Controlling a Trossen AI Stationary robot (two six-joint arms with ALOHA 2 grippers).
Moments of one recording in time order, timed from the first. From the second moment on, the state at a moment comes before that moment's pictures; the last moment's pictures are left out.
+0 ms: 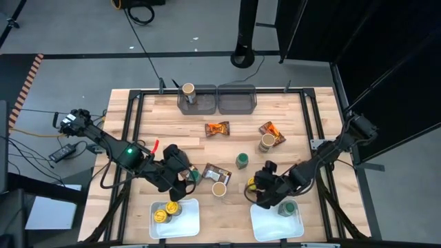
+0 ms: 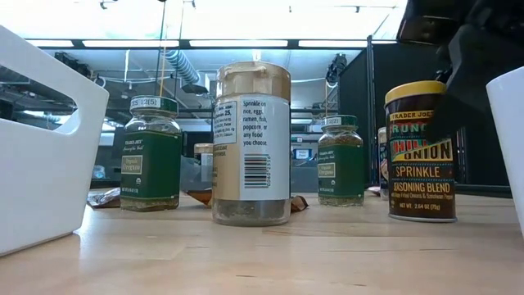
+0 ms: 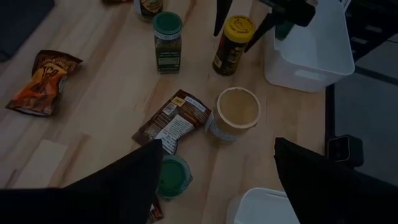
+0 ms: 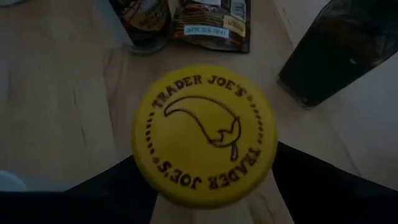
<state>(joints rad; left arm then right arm) -0.54 1.34 1.28 -0.80 -0.44 -0.71 0.60 1.57 0.86 -0.37 0.44 0.82</state>
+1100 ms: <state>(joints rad) -0.52 1.34 1.28 -0.54 -0.58 -0.55 0.57 1.57 0.93 -0.33 0.50 0.68</state>
